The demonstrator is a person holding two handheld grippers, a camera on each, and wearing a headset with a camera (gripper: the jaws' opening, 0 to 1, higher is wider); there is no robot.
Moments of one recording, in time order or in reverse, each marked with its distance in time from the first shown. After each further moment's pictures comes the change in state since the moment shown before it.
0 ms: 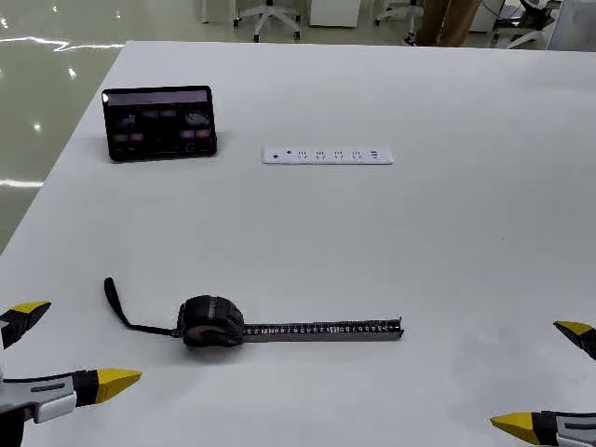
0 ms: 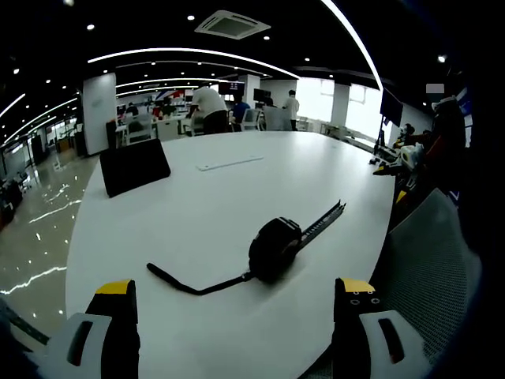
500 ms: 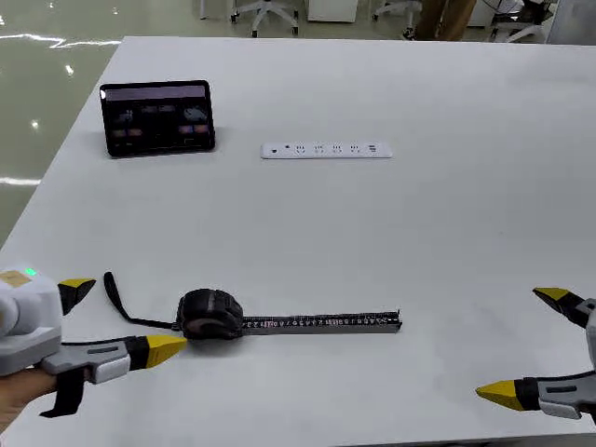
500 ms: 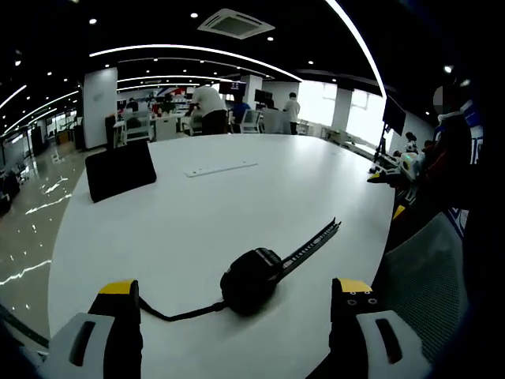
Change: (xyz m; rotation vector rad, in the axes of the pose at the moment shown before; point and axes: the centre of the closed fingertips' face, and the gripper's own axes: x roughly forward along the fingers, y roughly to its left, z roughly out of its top) left arm 0.040 -0.041 0.036 -0.051 0.016 -0.007; right arm 0.018 0.001 0.034 -0.085 0.007 0.044
